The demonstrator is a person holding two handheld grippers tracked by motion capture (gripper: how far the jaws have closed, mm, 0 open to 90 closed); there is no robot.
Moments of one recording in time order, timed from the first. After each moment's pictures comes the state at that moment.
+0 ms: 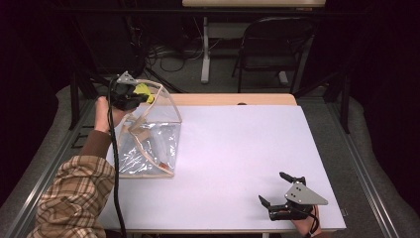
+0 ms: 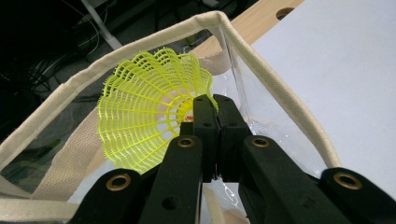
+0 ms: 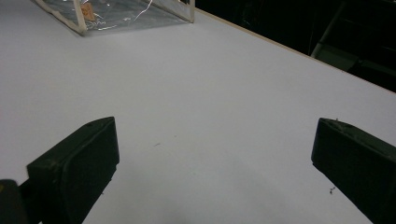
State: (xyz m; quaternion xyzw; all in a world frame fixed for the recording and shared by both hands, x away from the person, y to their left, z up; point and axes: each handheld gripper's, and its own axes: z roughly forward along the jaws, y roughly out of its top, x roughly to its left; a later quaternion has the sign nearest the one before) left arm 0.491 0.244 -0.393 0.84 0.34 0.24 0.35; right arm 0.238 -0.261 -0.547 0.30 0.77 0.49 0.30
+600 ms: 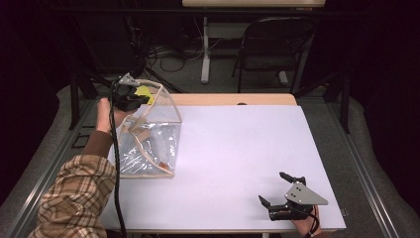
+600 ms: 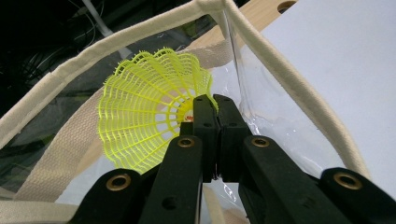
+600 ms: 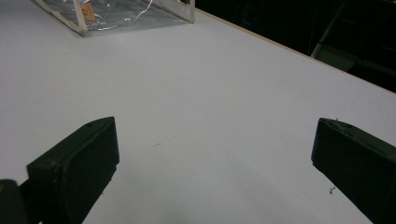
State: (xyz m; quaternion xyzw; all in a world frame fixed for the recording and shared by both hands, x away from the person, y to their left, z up) left arm 0.496 0.243 -0.402 0.84 0.34 0.23 0.34; right arm 0.238 -0.261 -0.547 0.30 0.77 0.49 0.30
